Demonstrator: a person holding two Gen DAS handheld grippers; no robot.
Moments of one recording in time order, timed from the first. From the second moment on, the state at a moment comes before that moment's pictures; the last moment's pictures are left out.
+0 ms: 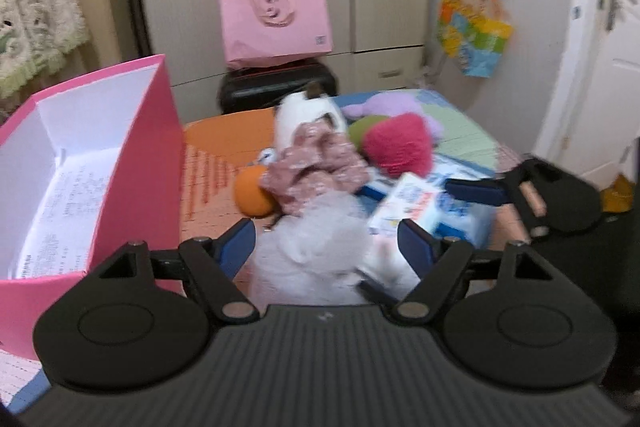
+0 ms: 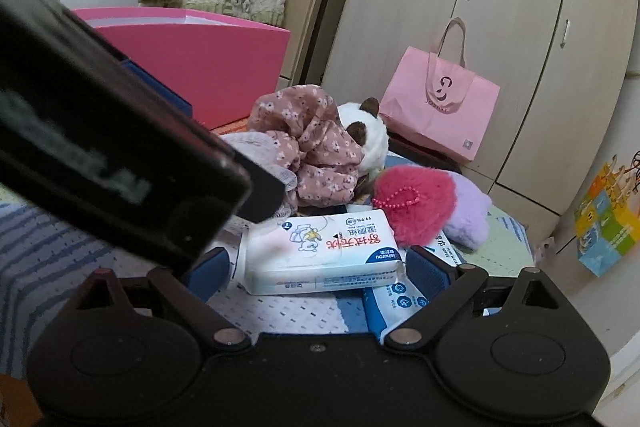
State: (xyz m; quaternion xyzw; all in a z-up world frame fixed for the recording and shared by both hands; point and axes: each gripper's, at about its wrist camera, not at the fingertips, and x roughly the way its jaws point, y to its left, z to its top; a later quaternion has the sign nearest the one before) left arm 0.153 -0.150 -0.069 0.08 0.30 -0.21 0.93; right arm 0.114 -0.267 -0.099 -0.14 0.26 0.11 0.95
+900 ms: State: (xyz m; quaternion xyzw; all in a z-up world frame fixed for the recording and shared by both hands) left arm 0.161 -0.122 -0.088 -0.03 0.35 -0.20 0.92; right arm 0.109 -0.275 -0.095 -0.06 0.25 0.07 0.96
